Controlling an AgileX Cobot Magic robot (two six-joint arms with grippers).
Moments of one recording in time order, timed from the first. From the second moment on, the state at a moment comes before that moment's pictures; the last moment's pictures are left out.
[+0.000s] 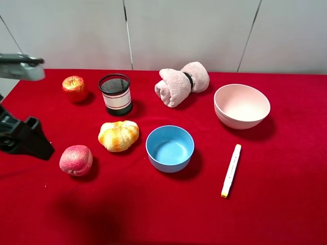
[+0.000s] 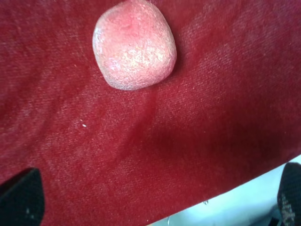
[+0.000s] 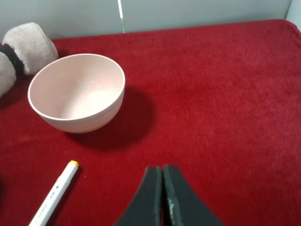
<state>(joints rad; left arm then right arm) -0.26 1.13 -0.70 -0.15 0.92 0.17 0.01 -0.01 -0.50 -0.06 1.02 0.06</state>
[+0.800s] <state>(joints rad) -0.34 1.49 -0.70 -0.08 0.70 0.12 0.01 -0.01 -0.50 -0.06 1.02 0.06</state>
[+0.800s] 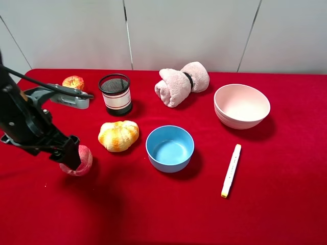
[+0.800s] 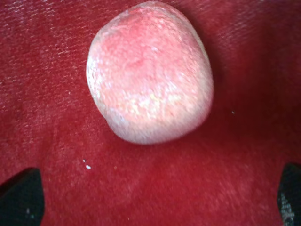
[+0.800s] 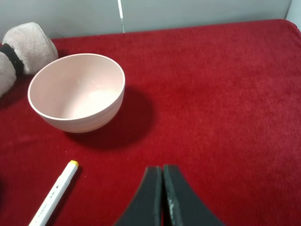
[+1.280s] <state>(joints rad) -0.34 1.62 -0.70 -0.08 0.54 0.12 0.01 -0.01 -0.50 -0.06 1.02 0.06</state>
